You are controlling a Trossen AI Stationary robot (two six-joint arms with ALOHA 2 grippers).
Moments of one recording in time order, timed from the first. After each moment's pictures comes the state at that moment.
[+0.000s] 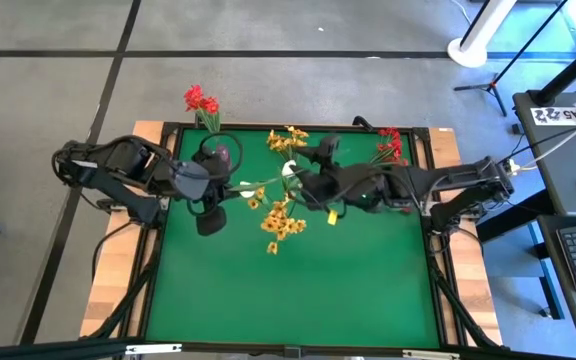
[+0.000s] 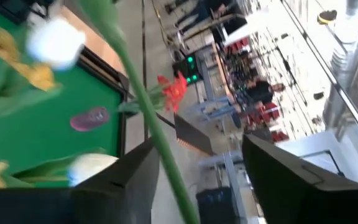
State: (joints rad) left arm -0.27 1.38 1.82 -1.29 -0.38 -0.47; right arm 0.20 1.58 1.66 -0.35 0.77 -0.87
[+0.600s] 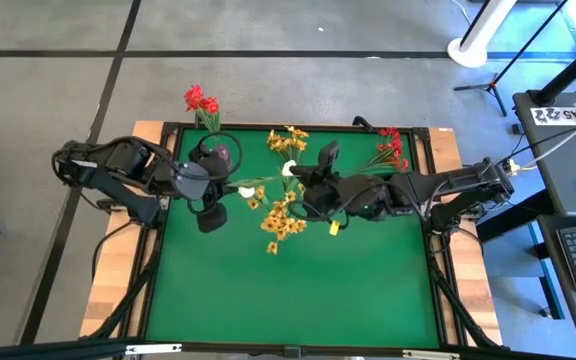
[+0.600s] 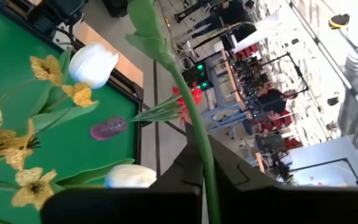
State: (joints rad) left arm -0.27 1.38 1.82 -1.33 -0.44 -0.49; right arm 0.25 1.59 1.66 -0.37 0.77 -0.81
